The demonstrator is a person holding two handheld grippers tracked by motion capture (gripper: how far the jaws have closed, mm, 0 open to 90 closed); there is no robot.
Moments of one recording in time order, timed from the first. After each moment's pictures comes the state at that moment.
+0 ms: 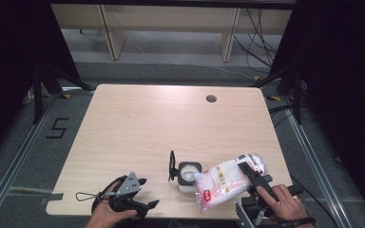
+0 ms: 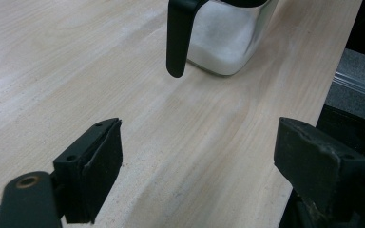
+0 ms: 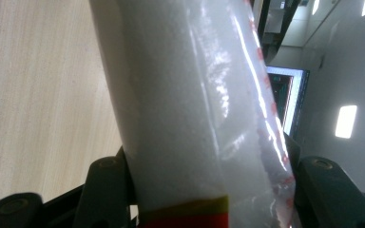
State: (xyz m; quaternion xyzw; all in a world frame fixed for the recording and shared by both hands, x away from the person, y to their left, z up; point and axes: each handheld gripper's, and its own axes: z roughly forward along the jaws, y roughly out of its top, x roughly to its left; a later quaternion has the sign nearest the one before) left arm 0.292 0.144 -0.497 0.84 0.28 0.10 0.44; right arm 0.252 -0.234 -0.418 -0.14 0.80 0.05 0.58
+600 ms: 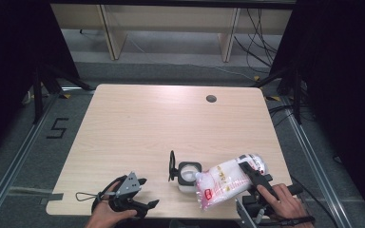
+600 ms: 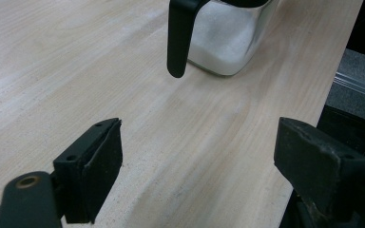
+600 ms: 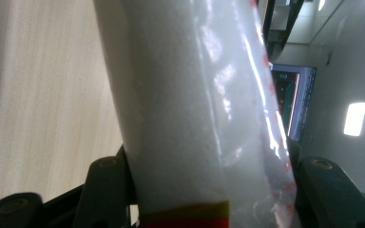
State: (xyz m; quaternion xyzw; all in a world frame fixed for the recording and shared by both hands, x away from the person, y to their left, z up) left arm 0.292 0.144 -0.497 0.84 0.28 0.10 0.44; right arm 0.256 -0.237 -0.422 -0.13 0.81 0.06 0.57
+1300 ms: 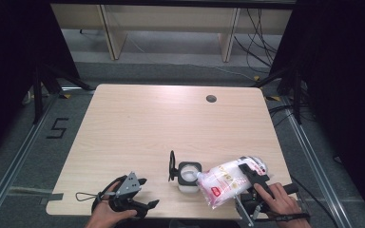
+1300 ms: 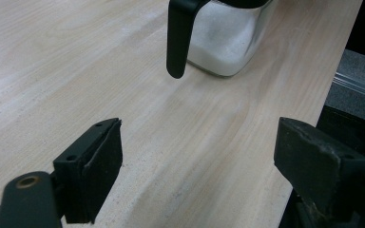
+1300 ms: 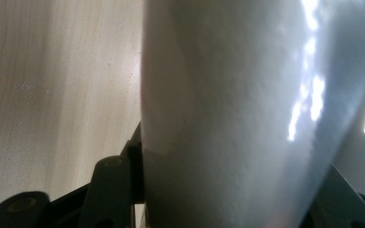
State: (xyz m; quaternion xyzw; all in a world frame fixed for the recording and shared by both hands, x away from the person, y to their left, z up) left arm 0.292 0.145 -0.497 0.85 0.28 0.11 0.44; right arm 0.273 -0.242 -0.448 -0.16 0.82 0.02 0.55
